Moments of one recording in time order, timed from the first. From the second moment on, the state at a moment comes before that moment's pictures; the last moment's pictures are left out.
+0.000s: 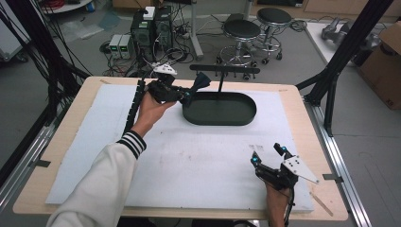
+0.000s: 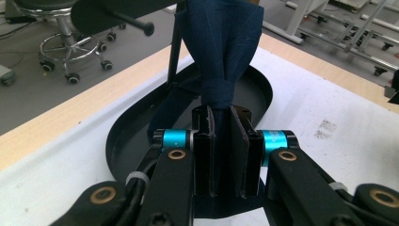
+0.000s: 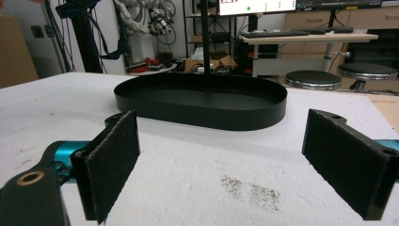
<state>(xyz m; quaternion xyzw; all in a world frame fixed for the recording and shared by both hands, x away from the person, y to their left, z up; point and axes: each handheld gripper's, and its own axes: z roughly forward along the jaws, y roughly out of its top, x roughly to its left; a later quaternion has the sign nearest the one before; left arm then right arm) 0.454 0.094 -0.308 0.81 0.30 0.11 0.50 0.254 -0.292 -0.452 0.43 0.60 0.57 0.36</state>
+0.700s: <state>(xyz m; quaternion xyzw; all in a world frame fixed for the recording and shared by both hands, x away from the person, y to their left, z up) 0.475 0.084 -0.294 0.80 0.29 0.12 0.51 0.254 -0.292 -0.452 0.43 0.60 0.57 0.35</state>
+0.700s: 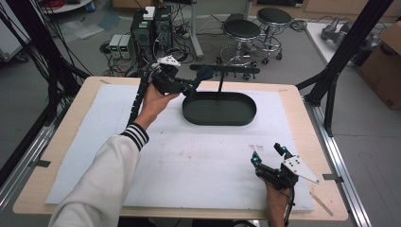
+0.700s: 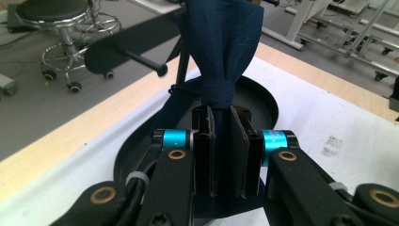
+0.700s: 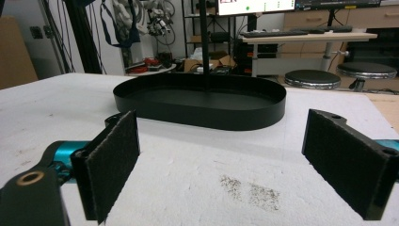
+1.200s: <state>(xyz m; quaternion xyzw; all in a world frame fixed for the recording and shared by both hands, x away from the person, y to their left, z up) 0.489 0.070 -0.280 0.79 0.29 0.12 0.52 0.255 -0.292 -0.452 0.43 0.60 0.57 0.35</state>
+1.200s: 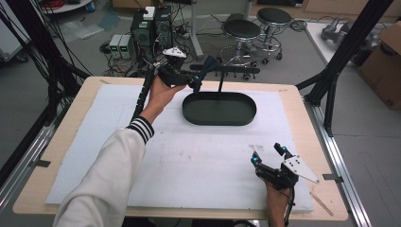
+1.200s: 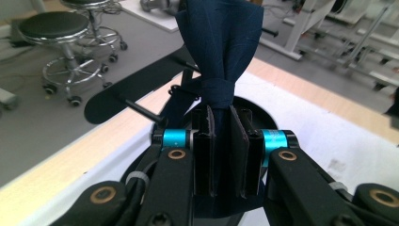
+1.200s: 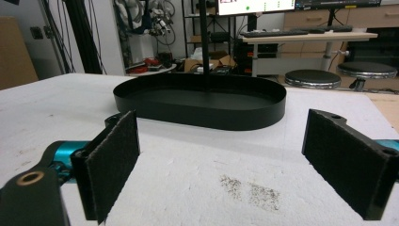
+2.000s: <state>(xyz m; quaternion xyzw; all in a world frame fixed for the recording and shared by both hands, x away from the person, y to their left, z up) 0.506 0.093 -0.292 0.76 0.34 0.17 0.52 0.255 -0.293 -0.453 0.43 0.60 0.57 0.35</state>
